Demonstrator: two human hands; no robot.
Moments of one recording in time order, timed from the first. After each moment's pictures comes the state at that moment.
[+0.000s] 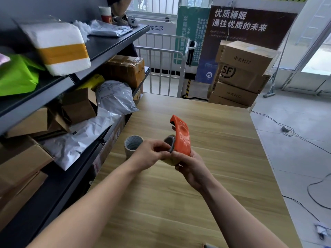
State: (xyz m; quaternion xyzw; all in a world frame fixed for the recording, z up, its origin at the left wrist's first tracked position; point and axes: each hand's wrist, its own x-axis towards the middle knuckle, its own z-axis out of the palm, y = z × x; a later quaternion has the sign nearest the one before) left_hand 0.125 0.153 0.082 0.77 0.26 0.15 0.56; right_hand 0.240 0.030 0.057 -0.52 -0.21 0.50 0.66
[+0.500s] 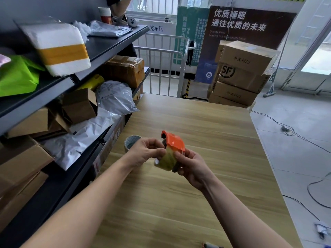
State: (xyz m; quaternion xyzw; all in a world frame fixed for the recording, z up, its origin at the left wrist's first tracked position) left_hand 0.112 0.163 0.084 0.66 0.23 0.15 0.70; right_hand 0.243 0.025 0.057 -0.51 -0.21 0.53 0.65
